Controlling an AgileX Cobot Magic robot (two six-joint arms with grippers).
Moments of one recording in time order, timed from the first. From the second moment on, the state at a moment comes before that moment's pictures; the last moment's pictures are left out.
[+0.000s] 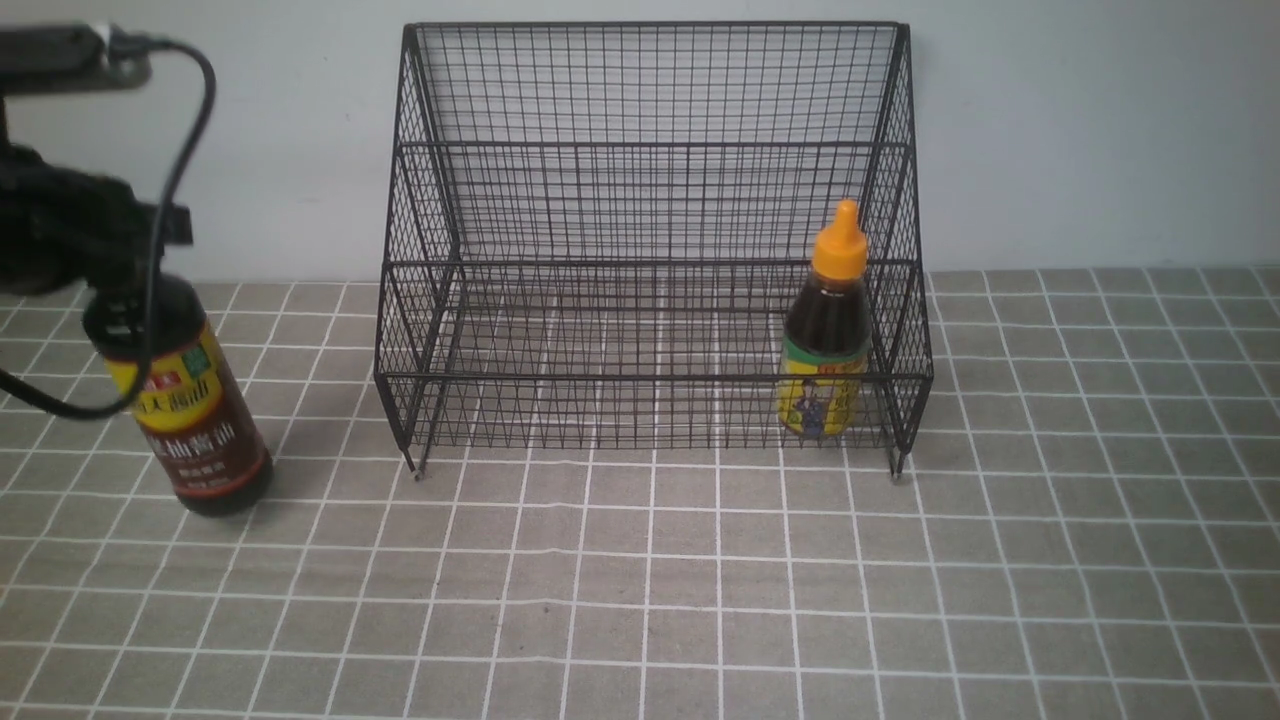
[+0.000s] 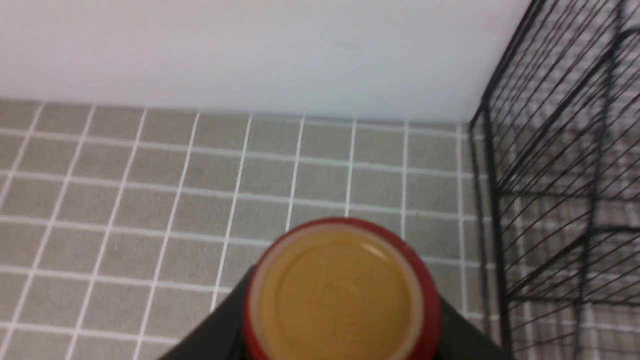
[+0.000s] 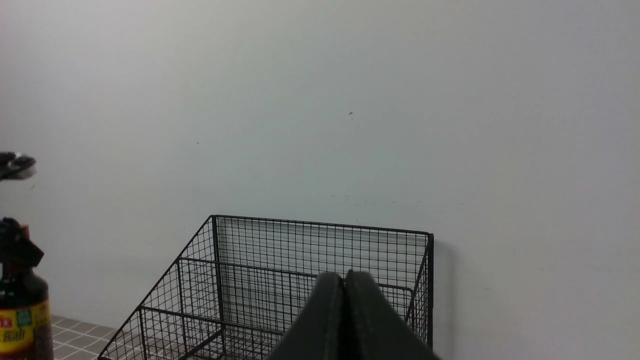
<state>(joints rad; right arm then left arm) 0.41 0.11 -0.37 -0.29 0.21 0.35 0.13 1.41 -1.14 -0.23 0.42 0.22</state>
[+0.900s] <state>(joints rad) 0.41 0.11 -0.37 -0.29 0.21 0.35 -0.21 1.49 -1.42 -0.29 0.16 0.25</state>
